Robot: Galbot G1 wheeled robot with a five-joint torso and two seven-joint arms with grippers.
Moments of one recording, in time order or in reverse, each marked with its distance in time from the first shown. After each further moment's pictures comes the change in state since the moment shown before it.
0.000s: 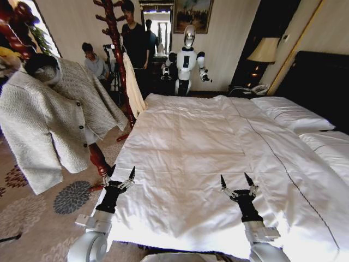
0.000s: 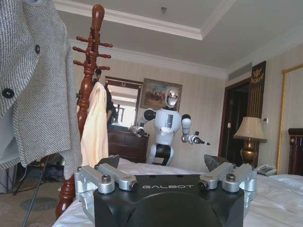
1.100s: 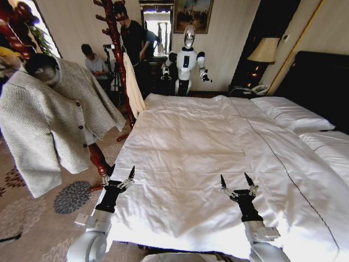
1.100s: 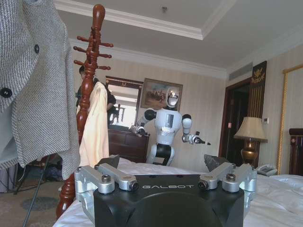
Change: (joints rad) left arm -0.002 0.004 -0.002 -0.001 -0.005 0.004 -0.004; right arm 0.002 -0.001 0.000 -0.001 0.001 0.000 0.000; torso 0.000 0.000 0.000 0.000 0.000
